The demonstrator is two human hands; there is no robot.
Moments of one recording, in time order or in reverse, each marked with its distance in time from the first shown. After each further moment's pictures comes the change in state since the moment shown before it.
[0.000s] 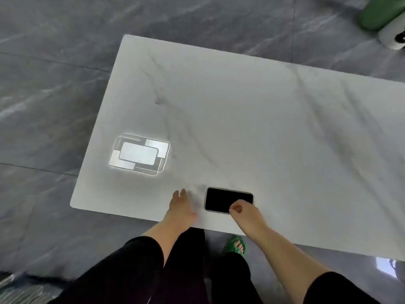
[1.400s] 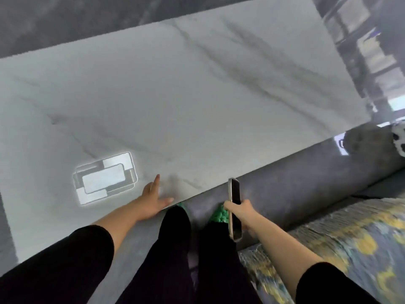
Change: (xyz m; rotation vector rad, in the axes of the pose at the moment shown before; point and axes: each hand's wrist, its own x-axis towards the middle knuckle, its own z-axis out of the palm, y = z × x) left_hand -0.008 0.046 0.024 0.427 -0.336 0.213; right_hand -0.092 0.153 0.008 0.815 0.106 0.591
